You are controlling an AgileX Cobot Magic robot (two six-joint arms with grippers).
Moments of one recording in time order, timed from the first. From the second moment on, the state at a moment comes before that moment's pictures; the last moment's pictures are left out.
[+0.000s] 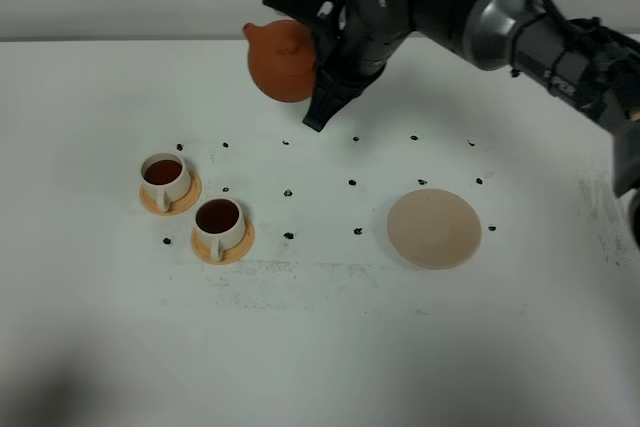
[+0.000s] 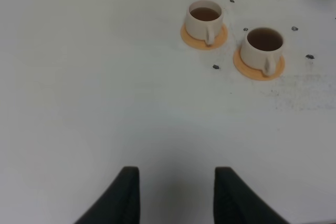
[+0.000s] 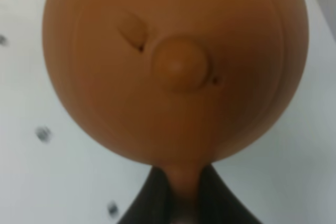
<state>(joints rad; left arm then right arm) 0.00 0.00 -0.51 -0.06 1.06 0.07 0.52 2.15 -1.91 -0.06 0.88 -0.57</state>
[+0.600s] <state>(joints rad) 0.00 0.00 -0.51 -0.06 1.06 0.07 0.37 1.69 -1.12 0.12 0.57 -0.18</state>
